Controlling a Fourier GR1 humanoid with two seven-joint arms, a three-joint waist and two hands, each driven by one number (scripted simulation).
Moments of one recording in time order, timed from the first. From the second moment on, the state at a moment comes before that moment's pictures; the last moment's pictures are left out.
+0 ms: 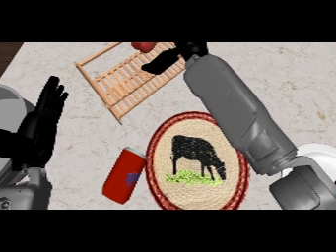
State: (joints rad) left arm -0.14 0.14 0.05 -1.67 -0.02 0.11 0.18; right arm -1.31 0.00 0.10 -0.40 0.31 -0.26 -0.05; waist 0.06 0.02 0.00
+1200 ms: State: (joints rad) left arm -0.09 0.14 0.07 -1.70 -0.02 0.11 0.17; right arm -1.39 -0.24 -0.15 -0.32 0.08 -0.14 -0.10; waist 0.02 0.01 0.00
